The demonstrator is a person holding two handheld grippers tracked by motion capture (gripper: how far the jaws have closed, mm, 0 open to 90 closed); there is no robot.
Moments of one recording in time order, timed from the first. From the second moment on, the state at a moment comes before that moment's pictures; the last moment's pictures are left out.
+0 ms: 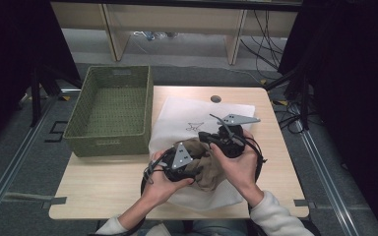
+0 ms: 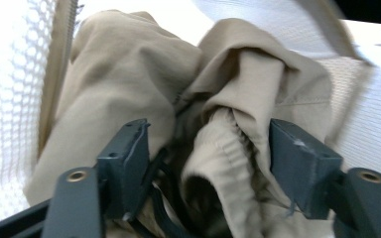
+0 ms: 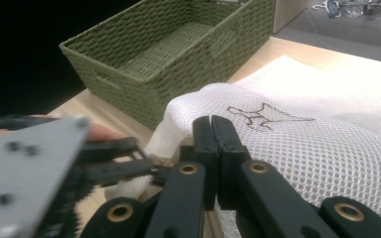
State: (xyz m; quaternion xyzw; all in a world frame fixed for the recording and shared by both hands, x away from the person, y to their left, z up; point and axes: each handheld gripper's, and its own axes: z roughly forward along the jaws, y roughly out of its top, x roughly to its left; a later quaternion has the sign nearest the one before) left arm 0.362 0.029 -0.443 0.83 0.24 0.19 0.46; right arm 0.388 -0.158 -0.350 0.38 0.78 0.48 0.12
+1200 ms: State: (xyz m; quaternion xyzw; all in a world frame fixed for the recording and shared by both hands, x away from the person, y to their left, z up) left arm 0.374 0.019 -0.453 0.86 0.23 0.24 0.40; right arm 0.382 -0.150 -0.346 0.36 0.78 0.50 0.10
